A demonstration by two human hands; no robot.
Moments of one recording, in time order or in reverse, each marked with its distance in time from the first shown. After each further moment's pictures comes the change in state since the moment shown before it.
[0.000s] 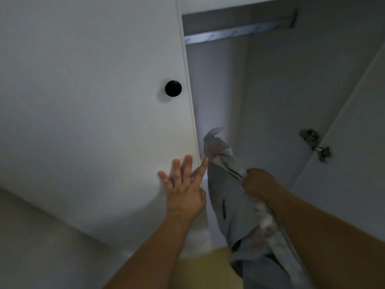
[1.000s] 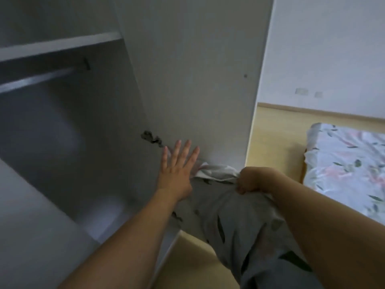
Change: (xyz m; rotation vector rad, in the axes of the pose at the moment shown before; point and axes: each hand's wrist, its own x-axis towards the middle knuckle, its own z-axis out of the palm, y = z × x) left_hand -0.027 0.265 -0.099 -0.202 -0.053 0.926; right_hand -0.281 0.238 -0.033 -0.030 -0.030 0.509
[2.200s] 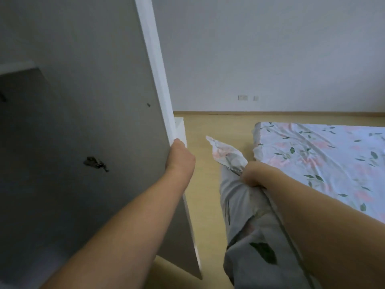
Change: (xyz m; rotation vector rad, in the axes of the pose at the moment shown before) left_hand 0.067 0.153 -0.108 0.718 -0.161 0.405; right_hand -0.066 0.135 0.022 0.217 0.169 0.454
